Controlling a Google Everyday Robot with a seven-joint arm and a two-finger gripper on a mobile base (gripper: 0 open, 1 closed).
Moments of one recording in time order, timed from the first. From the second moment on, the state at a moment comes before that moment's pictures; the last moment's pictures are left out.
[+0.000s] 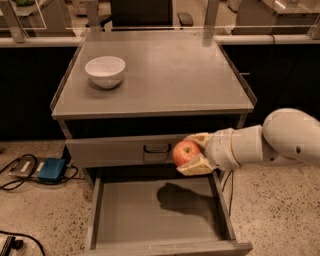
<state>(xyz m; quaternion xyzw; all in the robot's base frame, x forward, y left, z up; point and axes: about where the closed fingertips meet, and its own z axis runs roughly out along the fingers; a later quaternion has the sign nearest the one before) 0.500 -0.084 0.749 -0.58 0.69 0.16 0.39</state>
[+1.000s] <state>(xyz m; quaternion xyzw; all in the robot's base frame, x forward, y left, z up) 0.518 -0.089 0.810 -0.59 0.68 0.16 0.41</state>
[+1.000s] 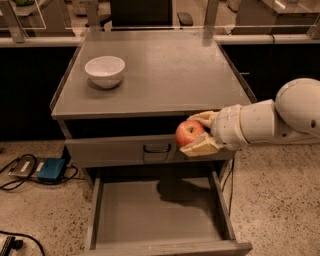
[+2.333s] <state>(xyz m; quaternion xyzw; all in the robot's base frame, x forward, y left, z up) 0.648 -0.067 0.942 -0.61 0.61 0.21 0.47</state>
